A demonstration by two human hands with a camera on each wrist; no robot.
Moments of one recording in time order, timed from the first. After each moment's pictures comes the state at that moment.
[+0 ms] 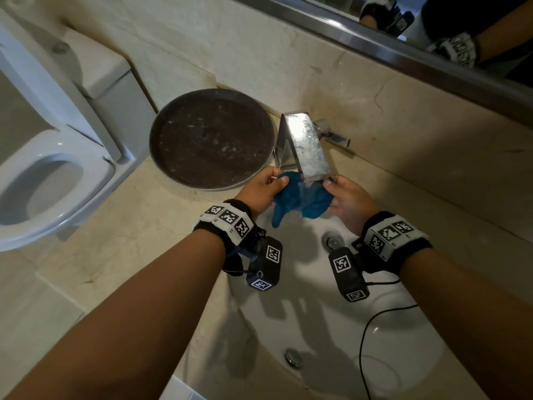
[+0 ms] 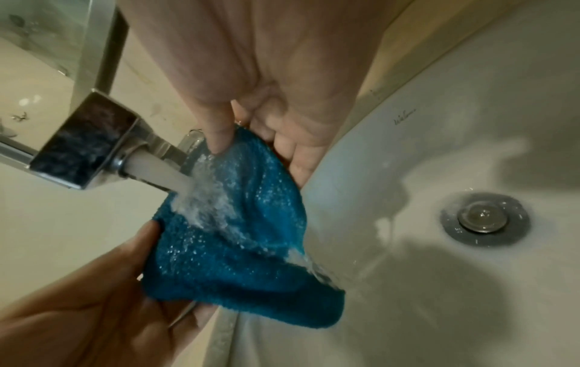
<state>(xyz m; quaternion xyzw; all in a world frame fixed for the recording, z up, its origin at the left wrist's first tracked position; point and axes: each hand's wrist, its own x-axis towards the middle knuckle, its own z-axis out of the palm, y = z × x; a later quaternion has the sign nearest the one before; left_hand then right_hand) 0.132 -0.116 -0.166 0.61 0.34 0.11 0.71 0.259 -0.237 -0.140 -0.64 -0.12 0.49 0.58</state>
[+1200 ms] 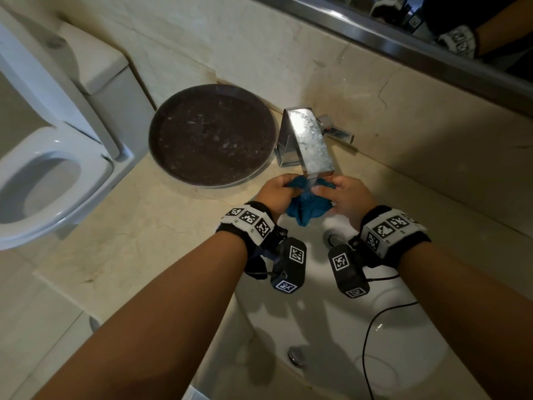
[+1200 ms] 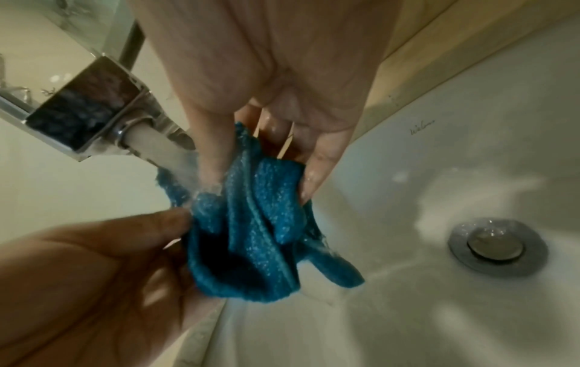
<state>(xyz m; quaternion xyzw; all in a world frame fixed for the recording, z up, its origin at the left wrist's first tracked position) 0.150 -0.137 -0.166 0.54 0.37 0.09 0.75 0.260 -0.234 -0.147 -0.74 -0.20 0.43 0.47</state>
